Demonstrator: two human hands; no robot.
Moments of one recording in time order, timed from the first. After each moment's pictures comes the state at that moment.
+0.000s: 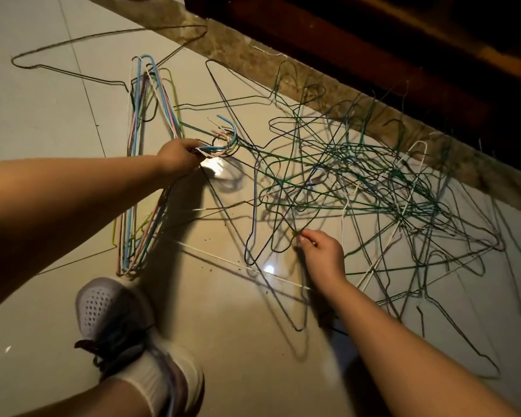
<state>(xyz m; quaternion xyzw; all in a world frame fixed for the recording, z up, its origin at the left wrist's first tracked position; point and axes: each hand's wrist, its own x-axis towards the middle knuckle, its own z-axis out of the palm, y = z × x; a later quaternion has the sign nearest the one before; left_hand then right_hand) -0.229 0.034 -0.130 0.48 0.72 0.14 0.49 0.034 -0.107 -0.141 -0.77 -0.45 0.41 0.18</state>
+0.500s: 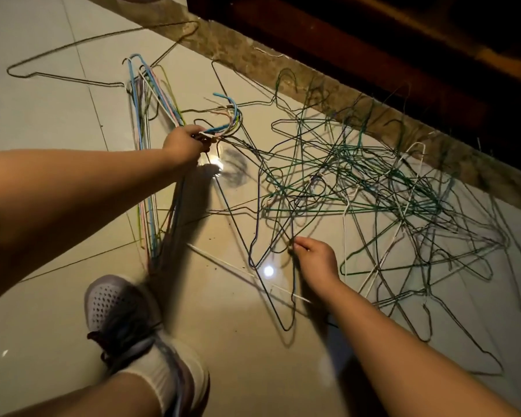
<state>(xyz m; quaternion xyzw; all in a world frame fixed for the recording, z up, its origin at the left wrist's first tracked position) -0.222 0.041 -0.121 0.43 0.72 0.24 0.49 0.019 -0.116 -0.150 -0.78 -0.41 0.46 0.14</state>
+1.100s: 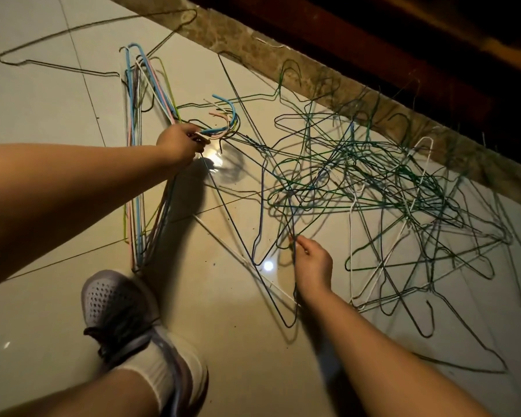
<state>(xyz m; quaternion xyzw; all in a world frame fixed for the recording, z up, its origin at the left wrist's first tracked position) -0.228 0.040 -0.133 0.46 0.75 0.19 0.45 0.008 -0.136 -0.164 -0.80 -0.35 0.42 0.24</state>
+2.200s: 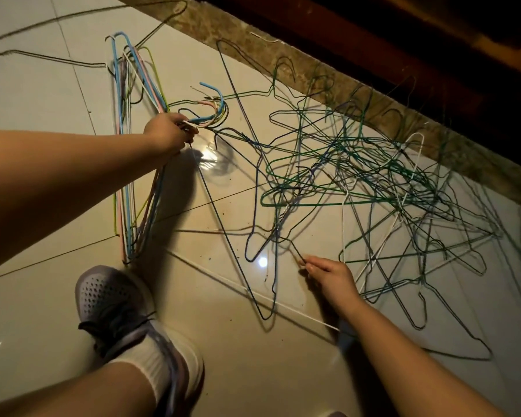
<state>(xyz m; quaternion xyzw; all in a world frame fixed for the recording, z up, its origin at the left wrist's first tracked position) -0.234 0.043 -0.130 0.45 0.75 0.20 0.44 0.065 -0.166 -0.154 -0.75 -0.26 0.57 0.20</state>
